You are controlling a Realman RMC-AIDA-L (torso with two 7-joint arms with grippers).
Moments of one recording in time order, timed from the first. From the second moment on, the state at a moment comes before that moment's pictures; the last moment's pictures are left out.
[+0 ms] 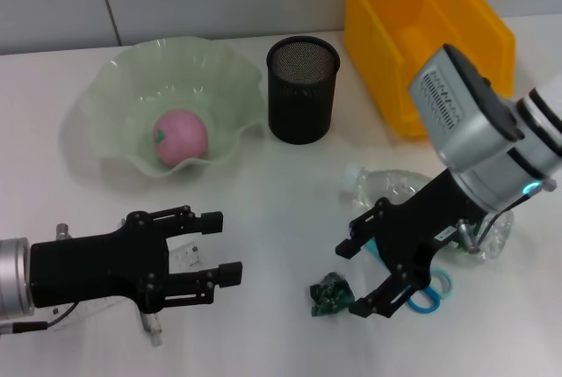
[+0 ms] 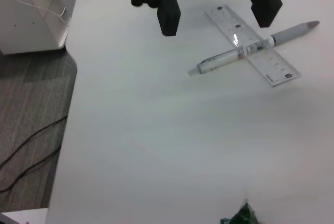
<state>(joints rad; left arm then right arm) -0.42 -2.03 1.09 0.56 1.65 1.64 -1.28 0.74 2.08 -1.10 -0.84 -2.38 -1.65 1.57</state>
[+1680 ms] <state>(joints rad) -0.42 -2.03 1.09 0.56 1.65 1.64 -1.27 0.75 2.08 -1.17 -0.68 -2.30 -1.53 1.48</state>
